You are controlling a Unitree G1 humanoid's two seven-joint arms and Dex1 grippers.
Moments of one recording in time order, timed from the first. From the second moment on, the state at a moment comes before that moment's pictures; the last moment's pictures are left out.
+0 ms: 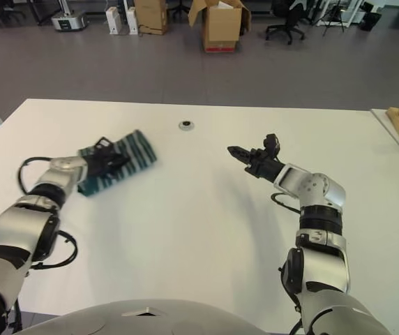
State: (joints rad) left arm -0.74 0.56 -0.04 1.31 -0.09 -0.05 -0.59; right arm -0.49 -0.40 -0.38 0.47 0.75 0.97 0.58
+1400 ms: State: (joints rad) left arm -0.53 0.01 0.12 0.28 -0.50 0.03 -0.39; right arm -0.22 -0.11 -0.19 -0.24 0.31 0.18 0.12
